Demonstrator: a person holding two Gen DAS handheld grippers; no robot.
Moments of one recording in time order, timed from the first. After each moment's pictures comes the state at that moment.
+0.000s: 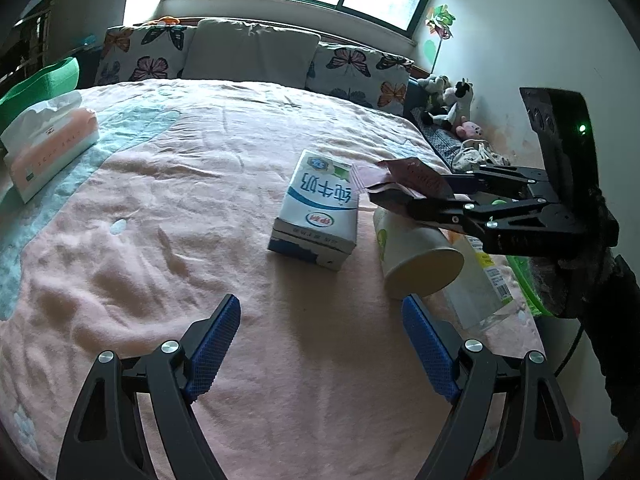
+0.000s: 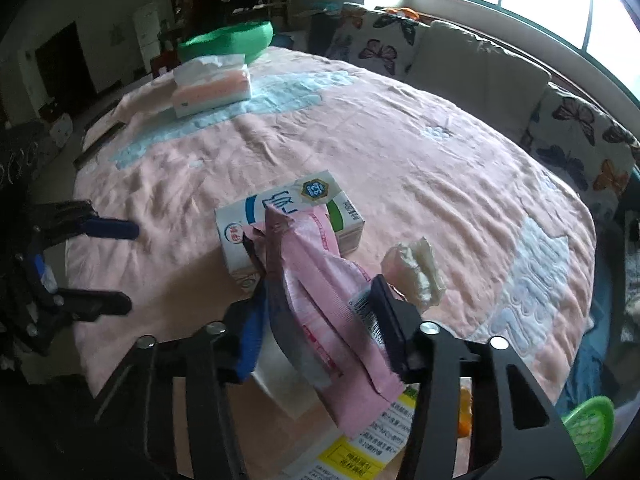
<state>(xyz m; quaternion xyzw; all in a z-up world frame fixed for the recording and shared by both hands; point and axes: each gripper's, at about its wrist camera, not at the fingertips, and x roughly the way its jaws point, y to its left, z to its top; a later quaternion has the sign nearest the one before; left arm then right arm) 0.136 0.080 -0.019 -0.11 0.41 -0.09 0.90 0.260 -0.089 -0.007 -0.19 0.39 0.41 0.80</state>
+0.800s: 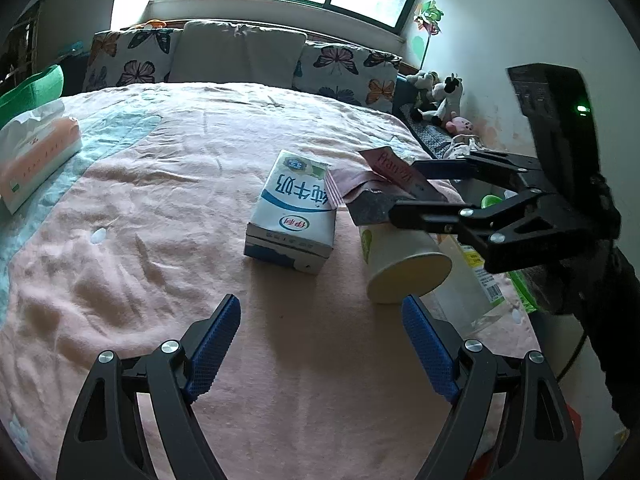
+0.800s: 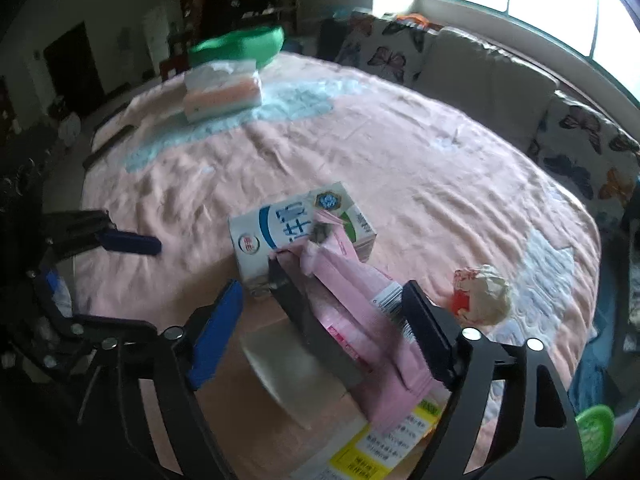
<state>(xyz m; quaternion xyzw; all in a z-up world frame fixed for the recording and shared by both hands) 0.145 0.068 -0.021 -0.11 0.41 -0.11 0.90 0.263 -0.077 -0.006 -0.20 0.39 0.43 0.79</state>
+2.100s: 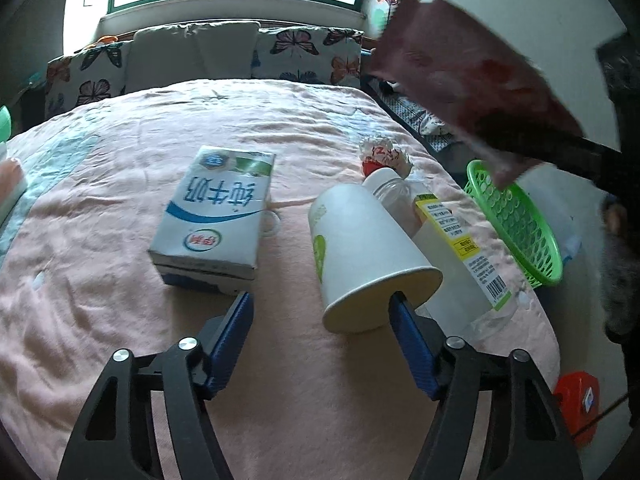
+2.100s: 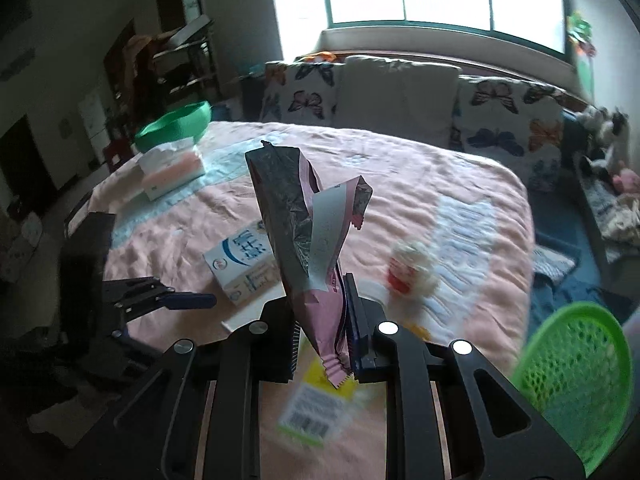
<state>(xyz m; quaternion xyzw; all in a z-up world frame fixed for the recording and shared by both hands) 0.180 0.010 -0.041 -0.04 0.42 -0.16 0.89 0.221 -0.178 0.038 -0.06 0.34 0.32 0.88</state>
